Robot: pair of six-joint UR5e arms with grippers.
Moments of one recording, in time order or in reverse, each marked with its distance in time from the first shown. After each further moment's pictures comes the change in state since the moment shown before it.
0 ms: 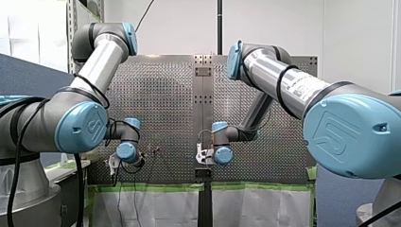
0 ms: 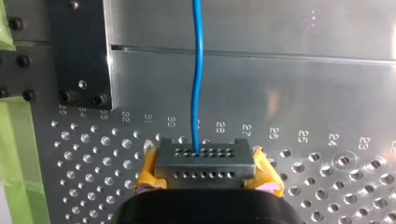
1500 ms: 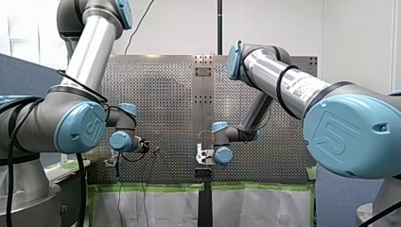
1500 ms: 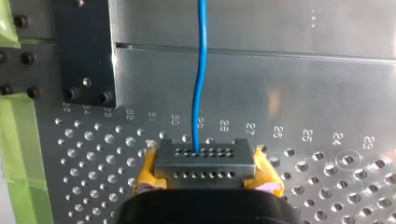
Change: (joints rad) left arm -0.034 0.248 -0.240 0.138 0.116 -0.055; right arm -0.001 0.001 0.000 0.006 0.001 -0.003
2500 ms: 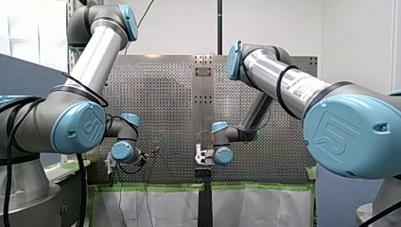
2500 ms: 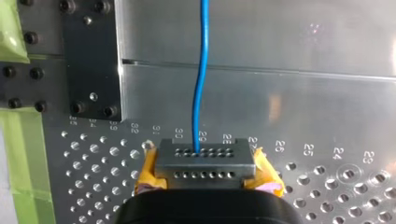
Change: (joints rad) left arm -0.027 -0.115 0.000 0.021 -0.134 0.118; right arm 0.002 0.001 0.000 0.004 -0.032 0.000
